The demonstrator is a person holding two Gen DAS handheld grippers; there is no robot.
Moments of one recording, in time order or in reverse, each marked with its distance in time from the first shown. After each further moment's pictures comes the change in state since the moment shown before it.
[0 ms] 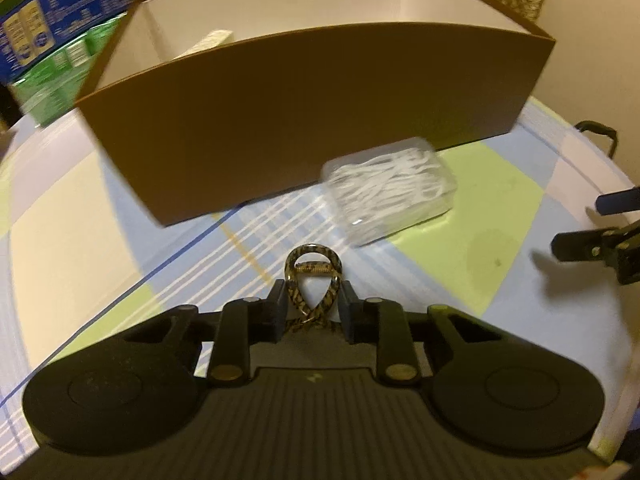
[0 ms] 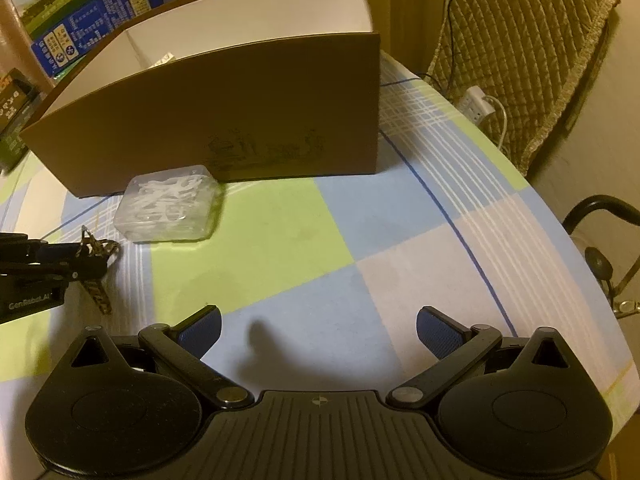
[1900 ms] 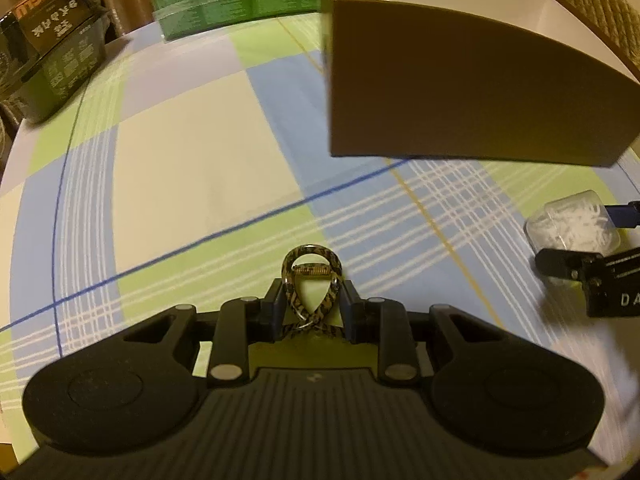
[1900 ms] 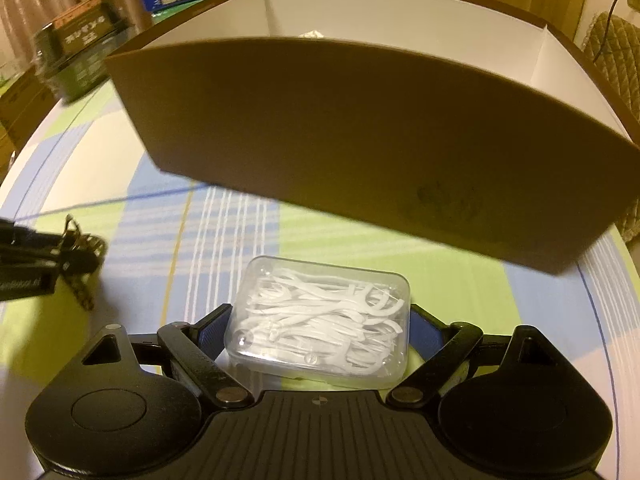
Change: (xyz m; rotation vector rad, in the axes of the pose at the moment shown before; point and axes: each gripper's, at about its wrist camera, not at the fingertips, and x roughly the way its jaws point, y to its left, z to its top) left arm -0.015 0.073 -0.037 -0.252 0.049 0.144; right arm 0.056 0.105 0.017 -0.286 -0.033 0.096
